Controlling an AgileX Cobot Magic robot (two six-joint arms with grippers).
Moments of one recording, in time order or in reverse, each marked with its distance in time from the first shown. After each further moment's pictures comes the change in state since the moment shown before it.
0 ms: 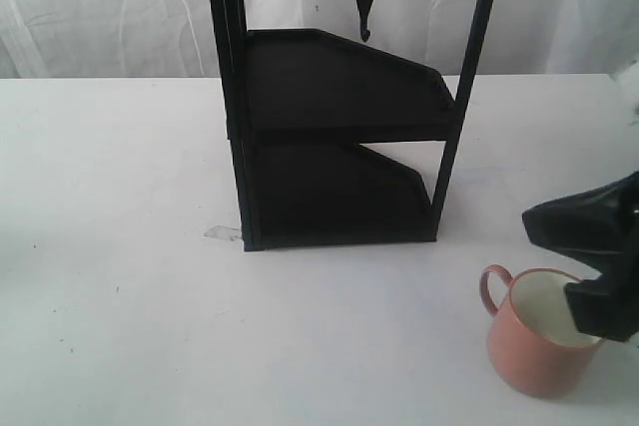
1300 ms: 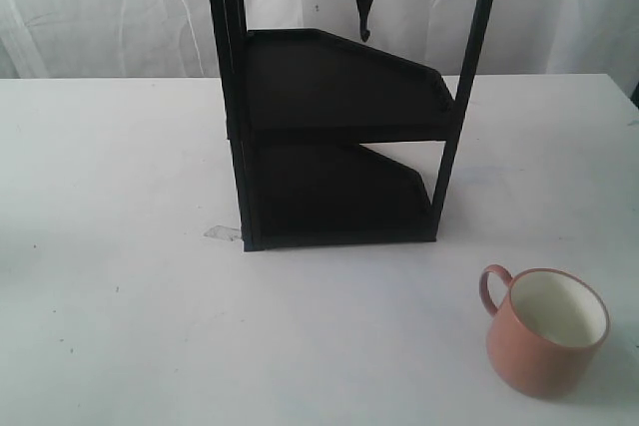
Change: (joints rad) left arm 0.000 0.000 0.000 0.000 0.000 0.000; right arm 0.000 -0.503 0.113 -0.046 -0.047 0.125
